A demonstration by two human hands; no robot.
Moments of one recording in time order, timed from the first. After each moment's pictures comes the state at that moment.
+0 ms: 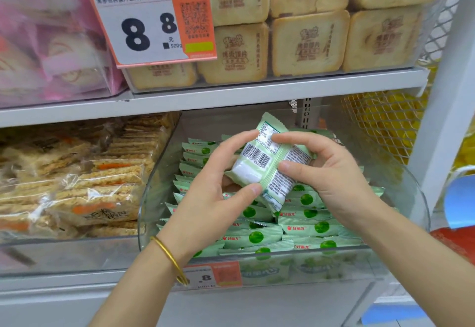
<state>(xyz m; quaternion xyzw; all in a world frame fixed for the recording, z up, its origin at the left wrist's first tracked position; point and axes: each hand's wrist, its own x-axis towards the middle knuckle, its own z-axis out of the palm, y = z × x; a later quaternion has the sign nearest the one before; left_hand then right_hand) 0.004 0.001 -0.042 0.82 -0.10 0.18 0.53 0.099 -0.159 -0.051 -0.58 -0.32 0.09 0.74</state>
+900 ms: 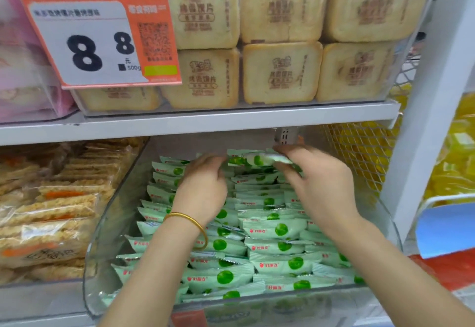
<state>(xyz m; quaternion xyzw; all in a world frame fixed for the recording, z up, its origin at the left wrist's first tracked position) 0.101 0.009 -0.057 0.93 0.12 0.18 0.29 0.149 -0.172 -0.053 -0.84 -0.31 -0.36 0.26</state>
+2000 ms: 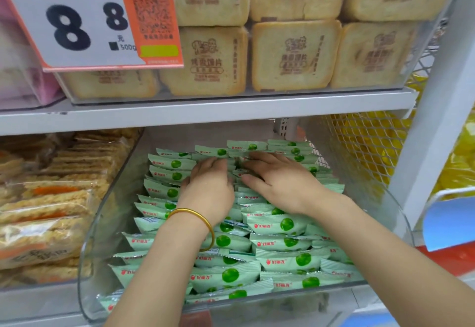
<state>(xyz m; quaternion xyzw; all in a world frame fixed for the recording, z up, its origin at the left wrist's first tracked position) 0.106 0.004 -0.064 0.96 0.15 0.05 0.21 0.166 -0.130 -0.060 -0.92 -0.37 0.00 0.10</state>
